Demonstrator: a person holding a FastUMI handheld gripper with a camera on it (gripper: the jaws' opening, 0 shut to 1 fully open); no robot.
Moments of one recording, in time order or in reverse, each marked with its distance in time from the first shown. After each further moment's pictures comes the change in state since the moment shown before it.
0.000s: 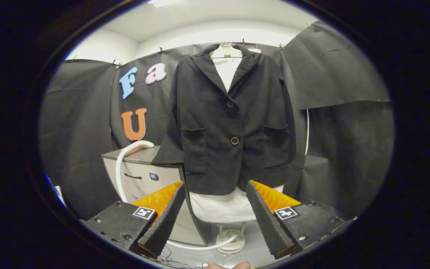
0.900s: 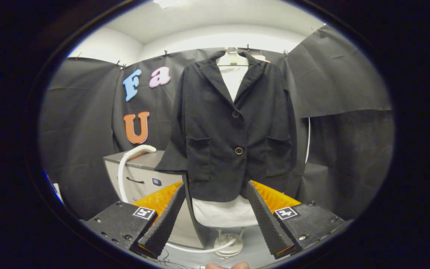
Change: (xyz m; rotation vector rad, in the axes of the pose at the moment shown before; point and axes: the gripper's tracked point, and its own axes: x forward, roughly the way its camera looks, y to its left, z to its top) arm -0.004 0.023 0.027 -0.051 -0.054 0.005
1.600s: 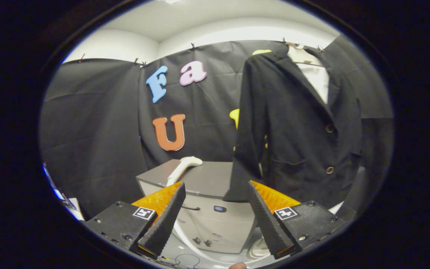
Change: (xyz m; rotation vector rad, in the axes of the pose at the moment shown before) arm 0.106 0.239 0.058 0.048 0.100 0.225
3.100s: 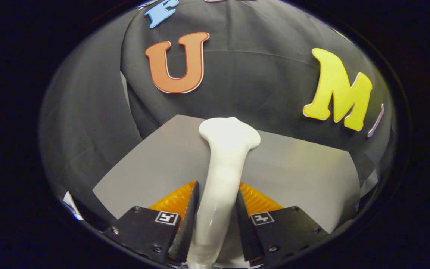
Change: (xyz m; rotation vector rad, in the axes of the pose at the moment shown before) arm 0.344 0.119 -0.076 -0.109 0.507 -0.022
